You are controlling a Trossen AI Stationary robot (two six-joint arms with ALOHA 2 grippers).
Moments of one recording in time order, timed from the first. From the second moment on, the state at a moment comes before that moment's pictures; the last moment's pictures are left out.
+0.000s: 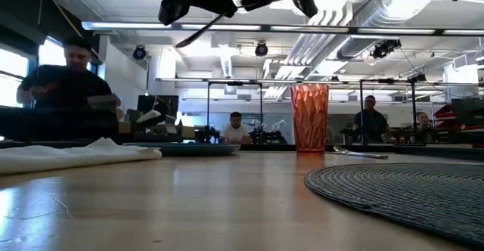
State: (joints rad) left arm -0.23 1.49 1.21 -0.44 -0.32 -0.69; right arm 0.16 1.59 1.38 -0.56 0.33 0.63
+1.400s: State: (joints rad) left arm -0.24 1.48 1.21 -0.42 -0.22 -0.99; right arm -0.91 1.70 1.04 -0.90 -0.06 -0.61
